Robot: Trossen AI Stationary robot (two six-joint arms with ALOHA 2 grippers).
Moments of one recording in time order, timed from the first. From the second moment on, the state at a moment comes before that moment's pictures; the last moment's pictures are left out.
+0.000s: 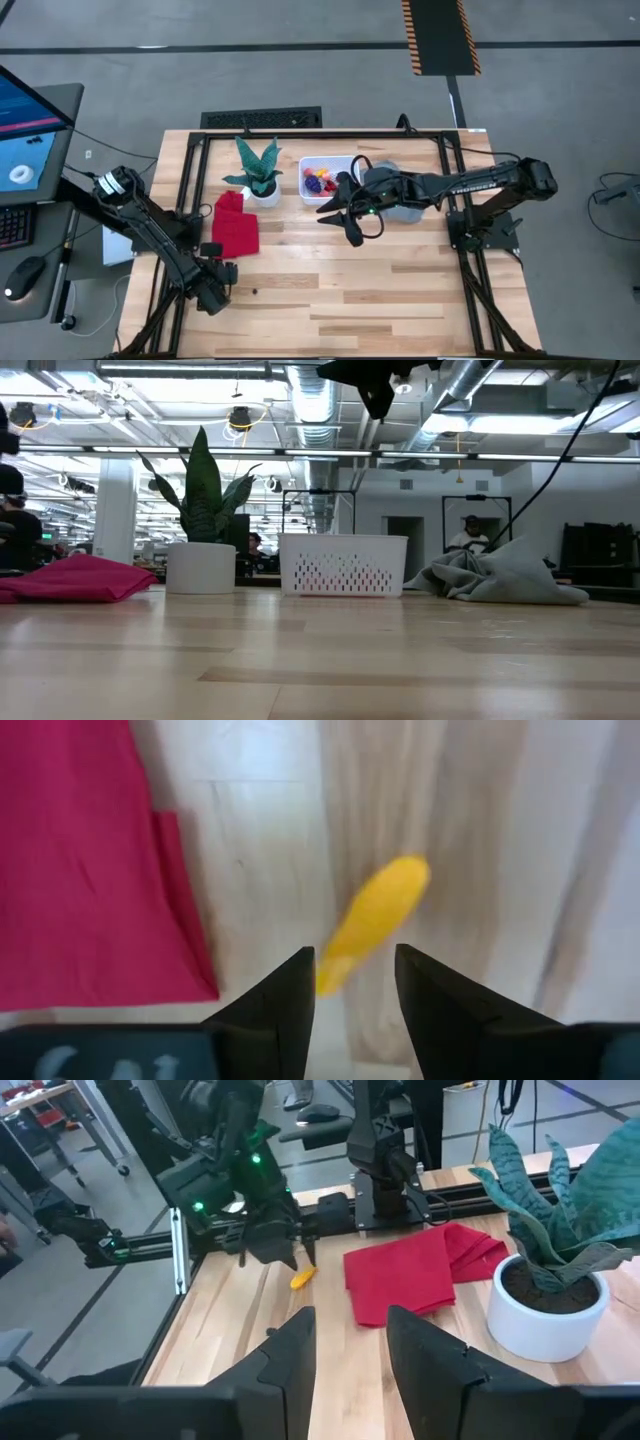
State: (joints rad) left arm -0.87 1.47 0.77 -0.92 -0.05 -0.90; right arm 0.05 1.46 1.07 0.05 -0.15 0.14
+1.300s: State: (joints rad) left arm -0.76 1.47 0.88 -0.99 -0.12 -0.80; right arm 0.14 1.46 1.07 0.02 -0.05 0.11
